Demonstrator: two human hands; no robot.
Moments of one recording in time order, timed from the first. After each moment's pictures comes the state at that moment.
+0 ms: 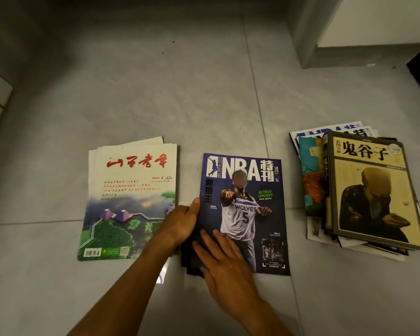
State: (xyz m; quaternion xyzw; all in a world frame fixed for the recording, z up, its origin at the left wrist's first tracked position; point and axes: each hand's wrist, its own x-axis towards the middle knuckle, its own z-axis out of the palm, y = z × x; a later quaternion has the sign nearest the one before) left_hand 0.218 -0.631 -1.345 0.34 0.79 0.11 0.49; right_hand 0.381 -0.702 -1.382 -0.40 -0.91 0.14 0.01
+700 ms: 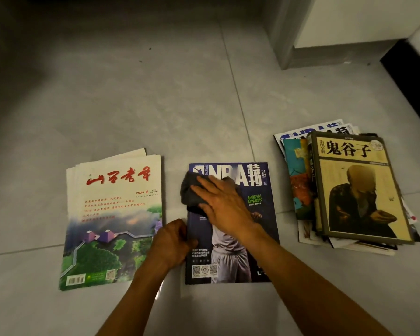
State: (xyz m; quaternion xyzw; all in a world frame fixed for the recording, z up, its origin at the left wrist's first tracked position) left_hand 0.215 -0.640 -1.361 0.44 0.77 0.08 0.46; right_hand 0.362 -0.540 -1.388 -0.43 -0.89 0.17 0.05
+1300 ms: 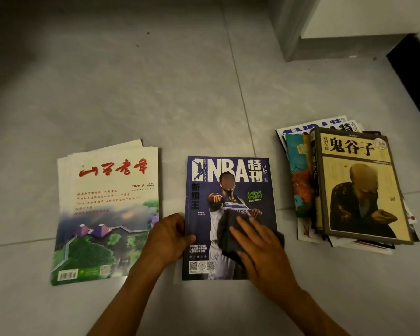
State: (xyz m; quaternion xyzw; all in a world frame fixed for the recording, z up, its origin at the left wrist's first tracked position) left_hand 0.210 -0.639 -1.368 0.42 0.75 0.15 0.50; right_hand 0.462 -0.642 -1.398 -0.49 -0.86 0.17 0.02
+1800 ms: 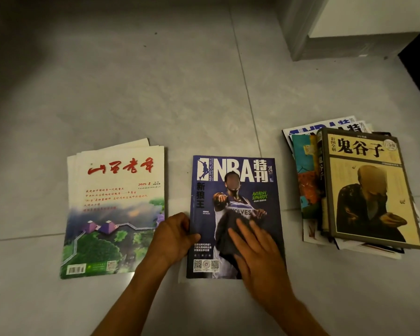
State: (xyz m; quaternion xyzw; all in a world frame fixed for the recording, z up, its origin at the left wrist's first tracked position) left_hand 0.213 -0.641 -1.366 0.41 0.74 0.17 0.50; right_hand 0.443 -0.656 -1.401 -0.51 -0.84 0.15 0.02
